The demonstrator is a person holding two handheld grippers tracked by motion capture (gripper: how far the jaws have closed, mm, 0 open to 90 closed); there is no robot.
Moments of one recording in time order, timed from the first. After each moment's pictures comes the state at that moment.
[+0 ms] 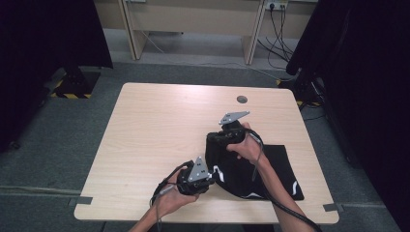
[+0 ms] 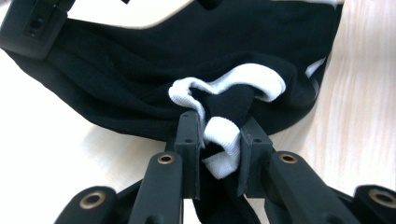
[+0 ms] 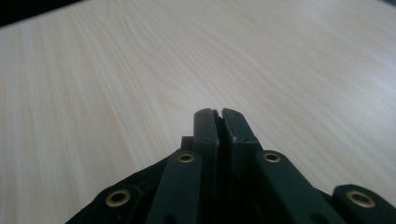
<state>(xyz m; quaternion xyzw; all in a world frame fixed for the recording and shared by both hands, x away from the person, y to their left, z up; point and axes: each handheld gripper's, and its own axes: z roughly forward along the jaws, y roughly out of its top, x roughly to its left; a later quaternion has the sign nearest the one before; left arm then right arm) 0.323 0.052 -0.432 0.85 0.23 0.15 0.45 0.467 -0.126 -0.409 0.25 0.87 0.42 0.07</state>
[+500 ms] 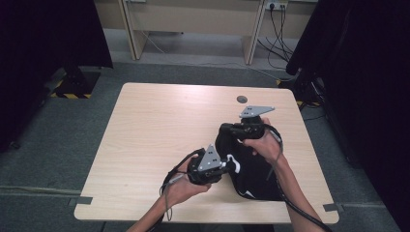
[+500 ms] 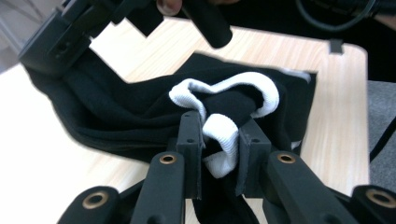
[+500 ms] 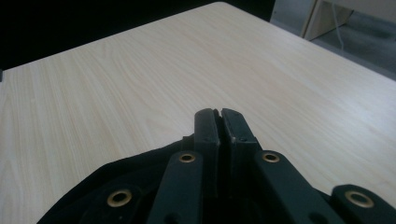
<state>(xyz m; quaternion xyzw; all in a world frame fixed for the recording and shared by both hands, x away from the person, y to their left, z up) 0.333 0.013 -0.385 0.84 0.19 0.15 0.49 0.453 -0.175 -0.368 0.27 0.83 0.47 0.12</state>
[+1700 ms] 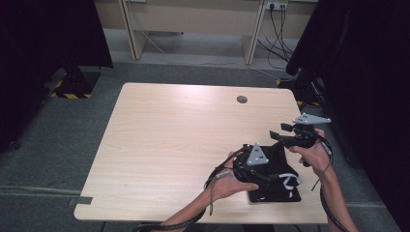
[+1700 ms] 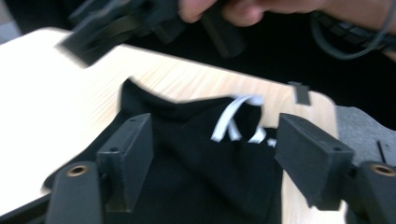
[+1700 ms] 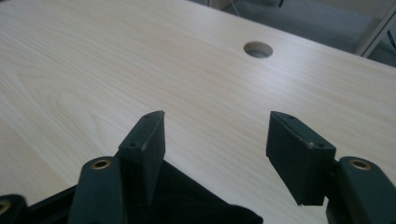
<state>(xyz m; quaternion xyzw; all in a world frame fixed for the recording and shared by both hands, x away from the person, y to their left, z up) 0.353 -0.085 -0.405 0.83 0.20 0.10 0.51 0.441 -0.315 -0.385 0.40 0.79 0.41 0.21</state>
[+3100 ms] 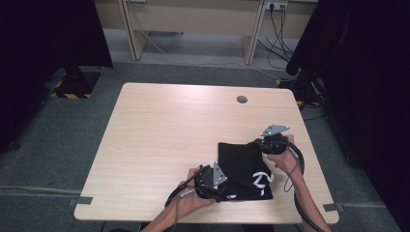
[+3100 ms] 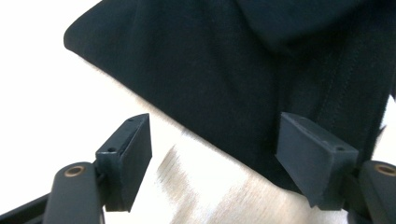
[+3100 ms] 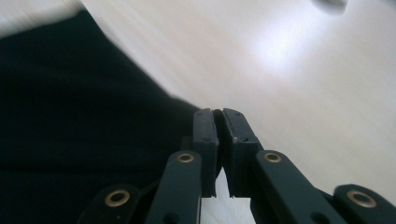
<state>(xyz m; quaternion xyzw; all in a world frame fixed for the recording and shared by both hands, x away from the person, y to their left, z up) 0.327 0.002 -0.472 0.88 0.25 0.19 0.35 0.456 -0.261 -0.452 0.34 0.87 0.29 0.21</state>
